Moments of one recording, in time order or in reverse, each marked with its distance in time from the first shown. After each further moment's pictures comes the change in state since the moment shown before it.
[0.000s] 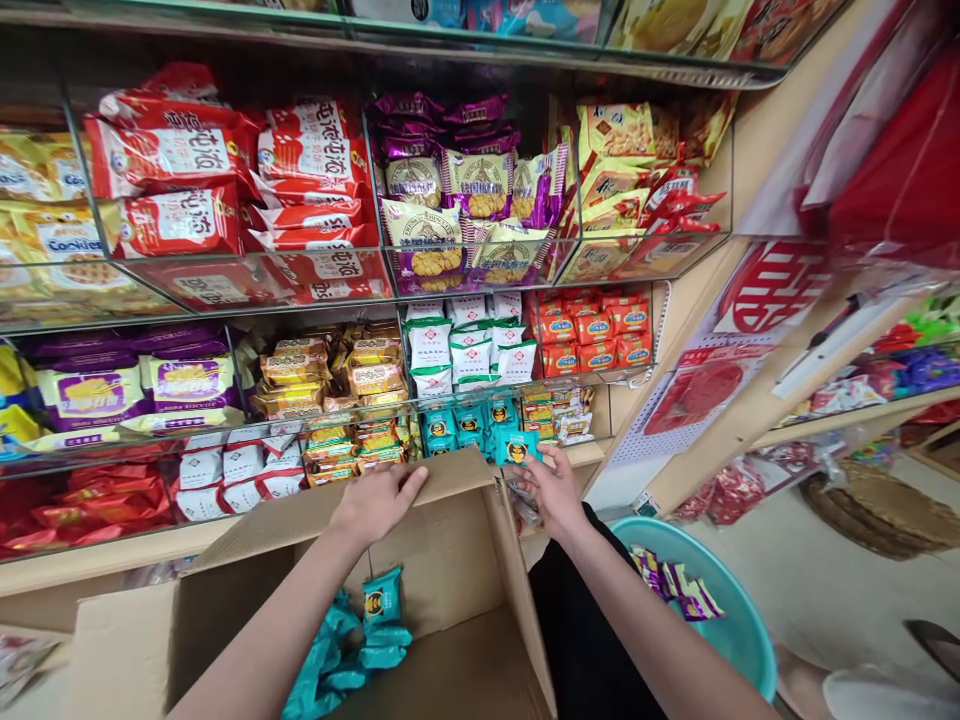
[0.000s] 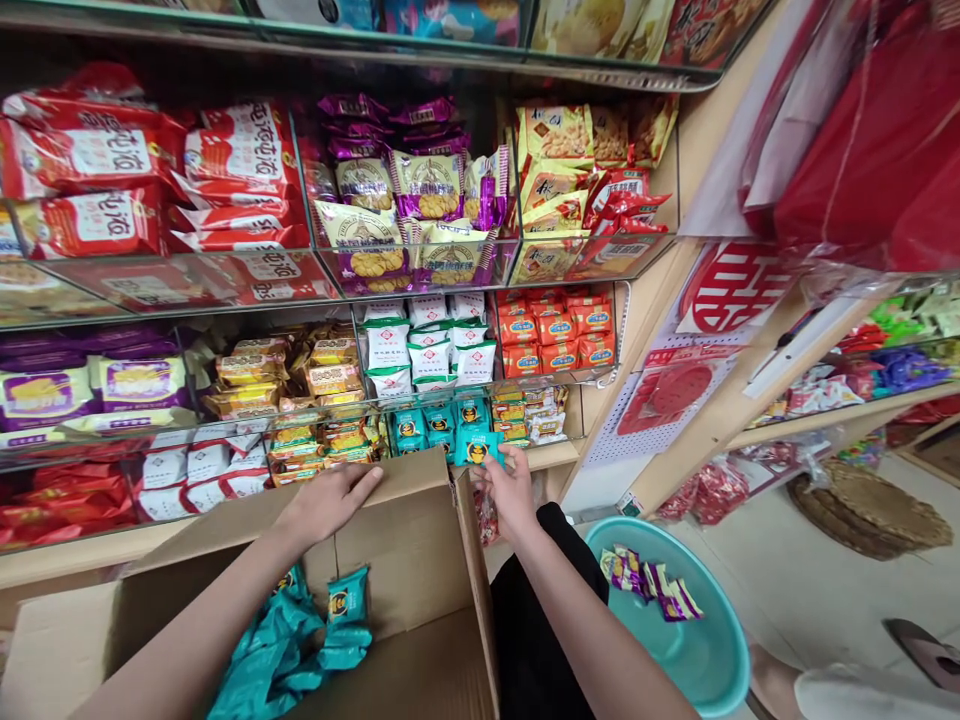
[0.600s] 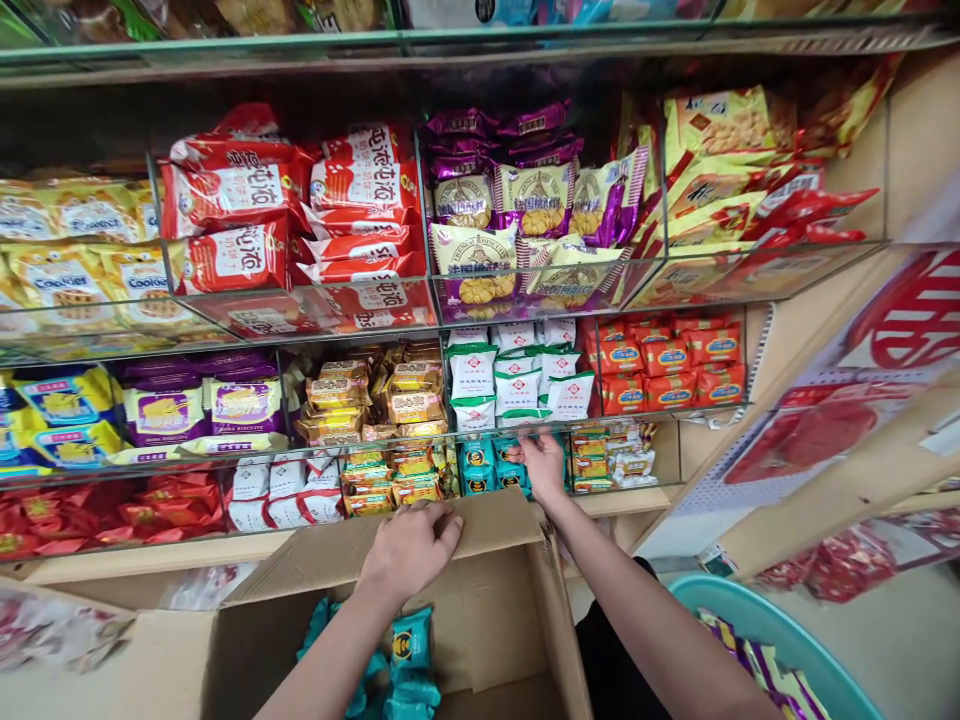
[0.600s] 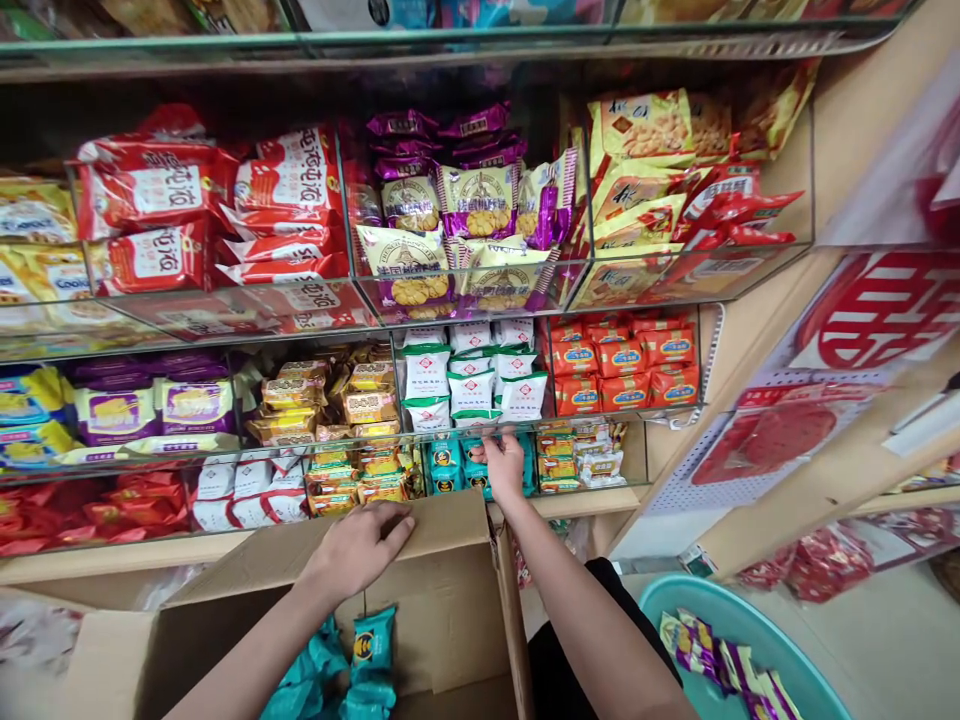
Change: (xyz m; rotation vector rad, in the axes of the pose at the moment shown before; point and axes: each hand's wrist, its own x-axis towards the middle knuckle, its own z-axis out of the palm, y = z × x) left_hand -0.003 0.002 0.004 0.022 -0.064 -0.134; right_hand 0.110 0.054 0.079 -0.103 -0.098 -0.172
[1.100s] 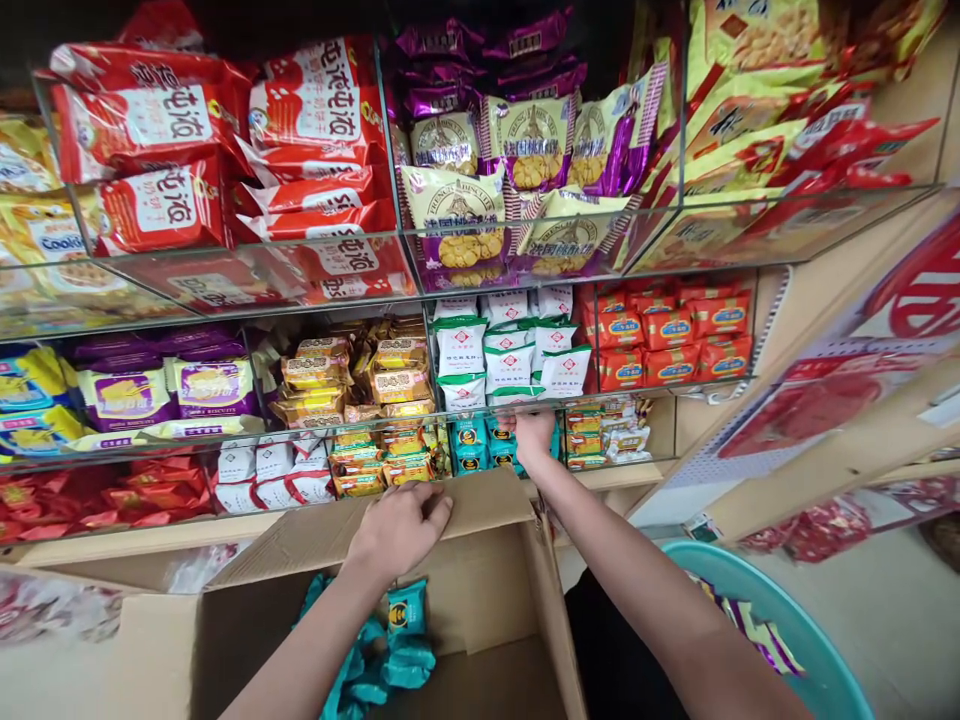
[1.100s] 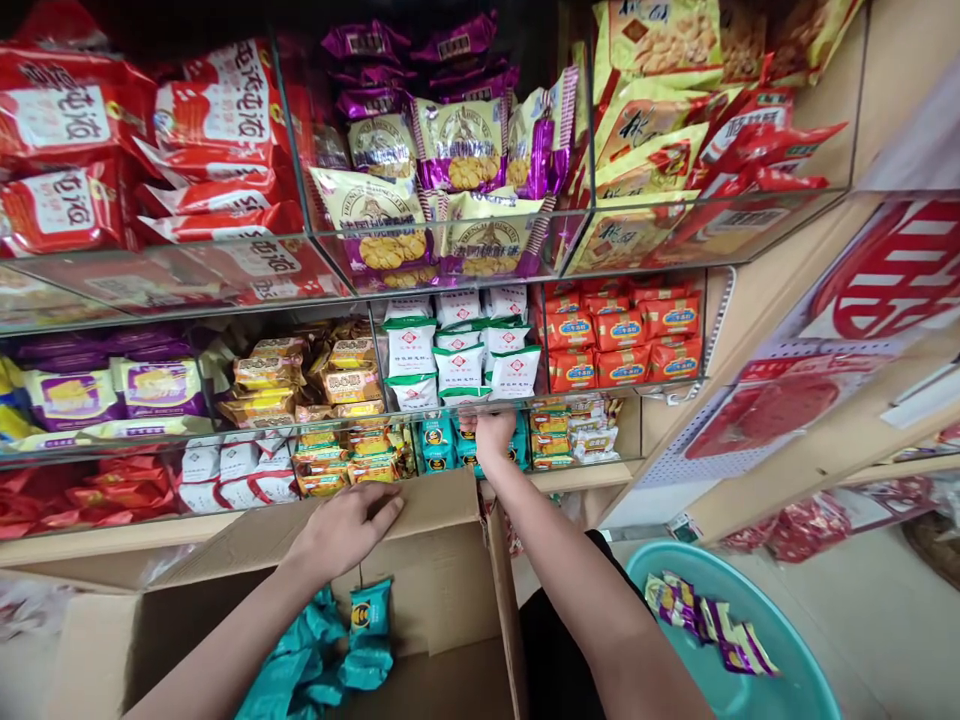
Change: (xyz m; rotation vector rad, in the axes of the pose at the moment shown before) left_hand 0.003 0.002 0.002 0.030 -0.005 0.006; right_hand 0.014 -0.011 0.016 -0.089 0.064 -0.026
